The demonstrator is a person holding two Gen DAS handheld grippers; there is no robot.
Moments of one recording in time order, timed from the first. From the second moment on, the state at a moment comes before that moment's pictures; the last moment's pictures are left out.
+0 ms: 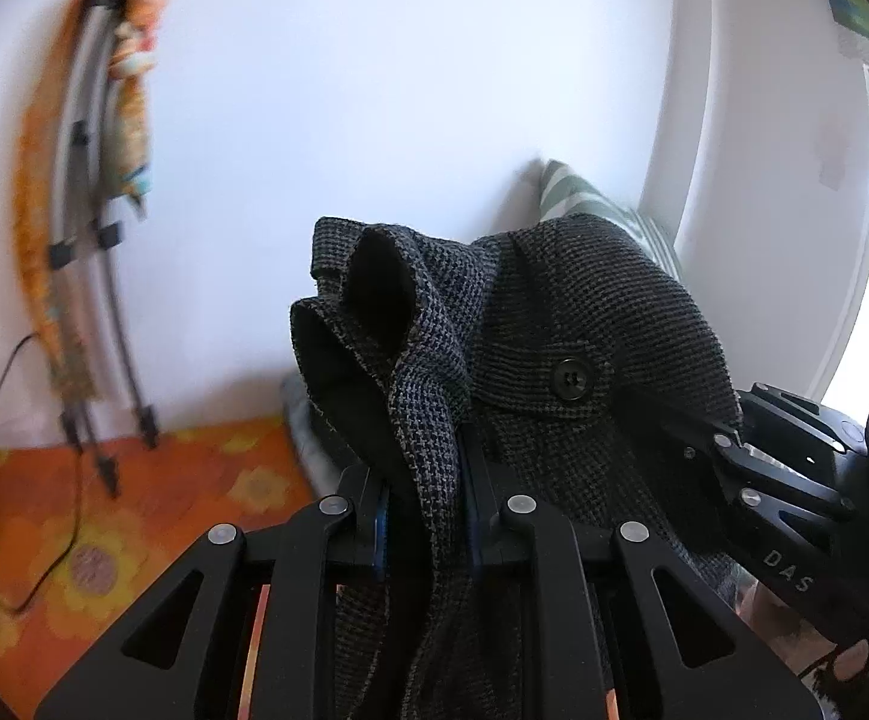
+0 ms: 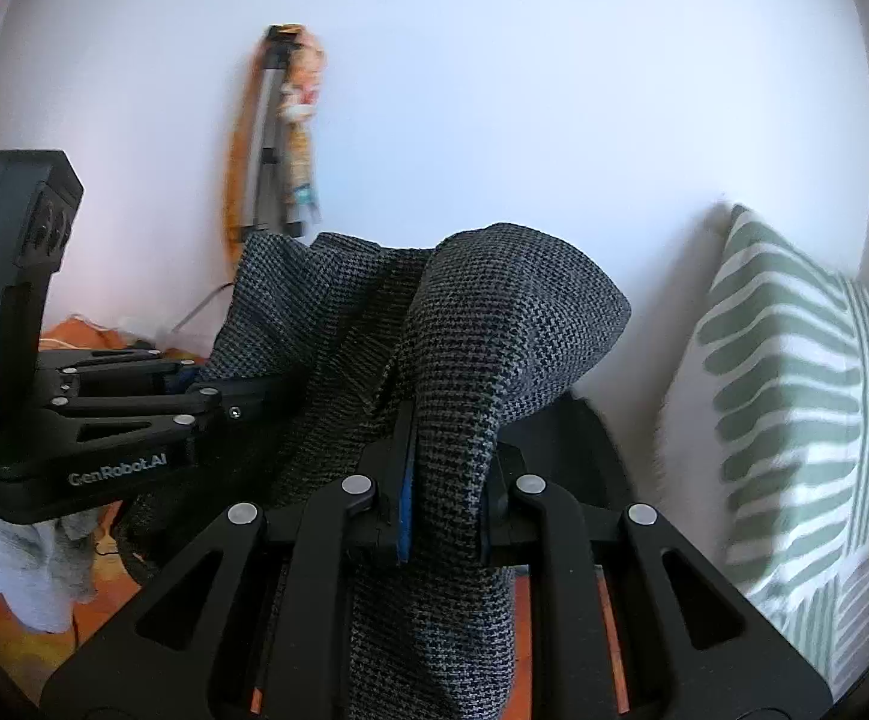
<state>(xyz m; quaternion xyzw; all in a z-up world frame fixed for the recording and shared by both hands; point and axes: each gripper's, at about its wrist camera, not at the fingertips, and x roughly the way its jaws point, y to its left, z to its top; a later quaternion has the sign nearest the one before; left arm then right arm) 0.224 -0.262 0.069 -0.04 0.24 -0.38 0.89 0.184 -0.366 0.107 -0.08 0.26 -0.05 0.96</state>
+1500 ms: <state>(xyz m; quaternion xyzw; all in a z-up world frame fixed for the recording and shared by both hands) 0.396 -0.373 -0.026 0.05 0.32 -0.21 0.92 0.360 -0.577 -0.005 -0.04 0.37 -0.10 0.92</state>
